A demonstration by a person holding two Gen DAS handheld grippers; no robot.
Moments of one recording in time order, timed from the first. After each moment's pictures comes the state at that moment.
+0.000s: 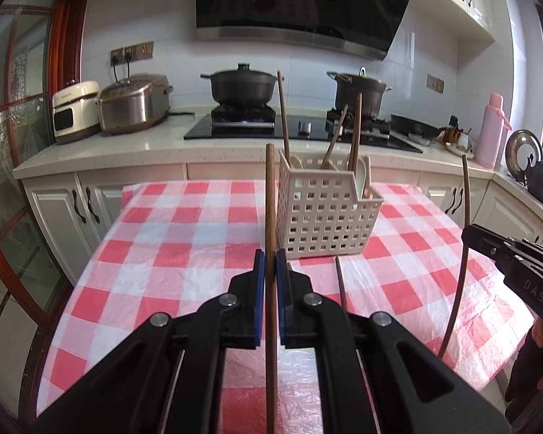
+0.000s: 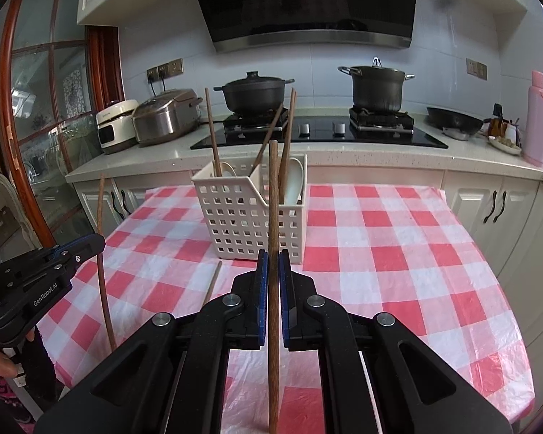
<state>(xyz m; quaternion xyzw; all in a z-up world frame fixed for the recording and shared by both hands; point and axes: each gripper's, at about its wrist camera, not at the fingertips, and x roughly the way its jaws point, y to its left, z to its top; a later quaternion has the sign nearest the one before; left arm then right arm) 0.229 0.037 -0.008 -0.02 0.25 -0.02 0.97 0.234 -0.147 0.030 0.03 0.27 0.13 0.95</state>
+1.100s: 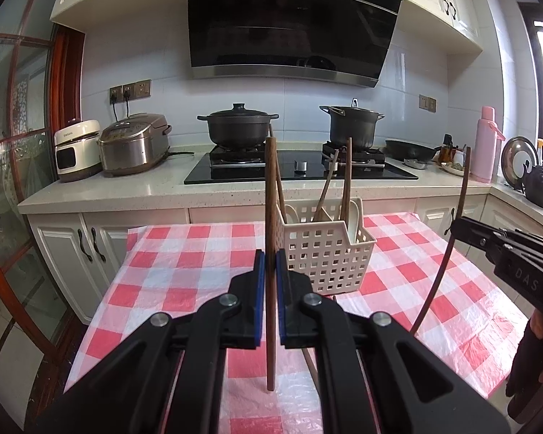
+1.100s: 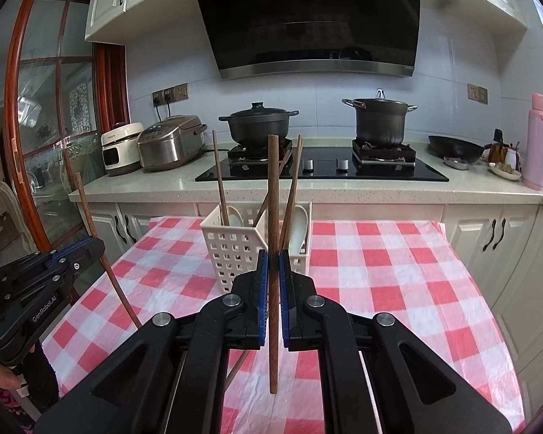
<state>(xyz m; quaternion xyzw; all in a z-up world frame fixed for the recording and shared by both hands) 0.226 0.028 0.031 0.00 0.19 -0.02 0.98 0.246 -0.144 0.066 0.02 0.22 0.13 0.97</state>
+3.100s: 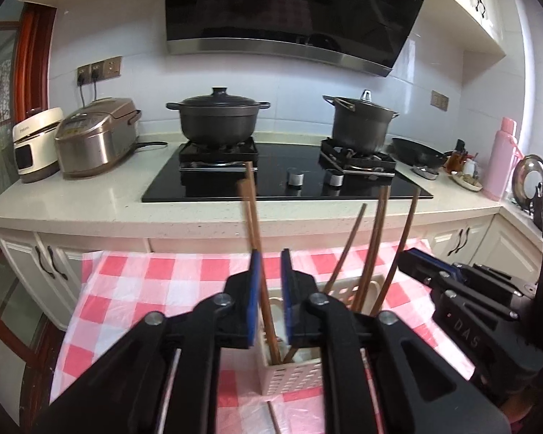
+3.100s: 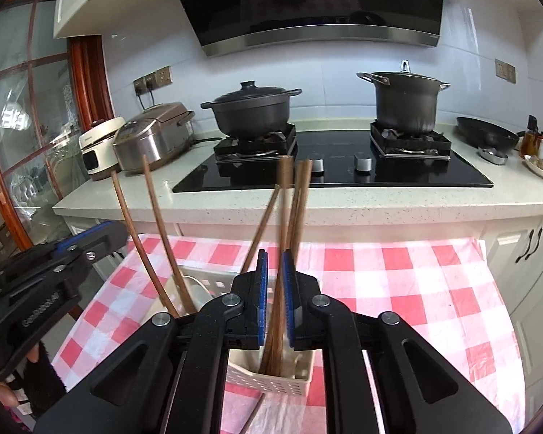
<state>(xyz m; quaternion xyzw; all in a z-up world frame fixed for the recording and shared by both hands) 0.429 0.022 0.066 -0.02 0.24 -0.04 0.97 0.432 -0.126 0.070 0.04 0.28 0.15 0.95</state>
